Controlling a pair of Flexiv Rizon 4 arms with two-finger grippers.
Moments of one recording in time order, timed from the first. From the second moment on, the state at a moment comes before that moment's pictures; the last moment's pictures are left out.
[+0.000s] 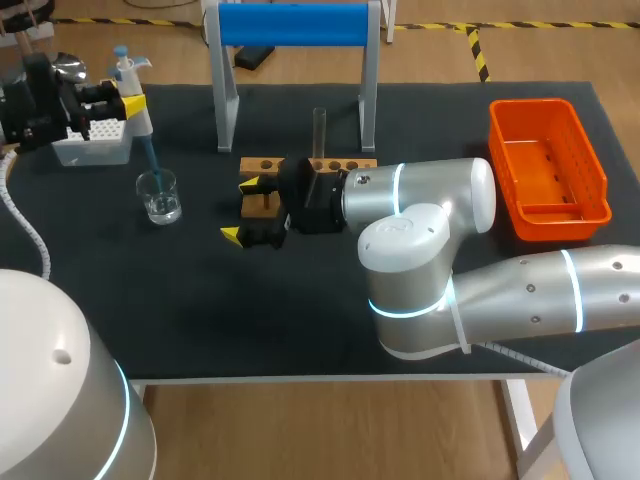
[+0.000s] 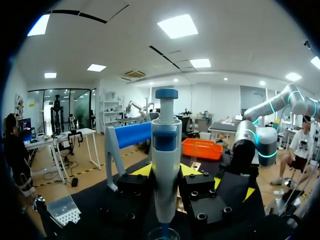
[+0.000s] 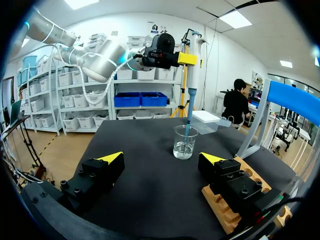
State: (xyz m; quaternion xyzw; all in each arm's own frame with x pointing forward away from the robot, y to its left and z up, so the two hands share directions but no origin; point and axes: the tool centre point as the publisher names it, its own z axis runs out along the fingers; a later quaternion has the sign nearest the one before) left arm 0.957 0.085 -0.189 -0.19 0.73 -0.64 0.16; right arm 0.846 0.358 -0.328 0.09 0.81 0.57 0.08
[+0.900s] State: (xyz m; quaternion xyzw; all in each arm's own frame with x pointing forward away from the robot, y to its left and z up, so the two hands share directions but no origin) left arm 0.952 0.082 -0.203 -0.16 0.74 -0.63 0.18; right arm 0.846 0.358 -0.328 0.09 0.81 0.57 0.08
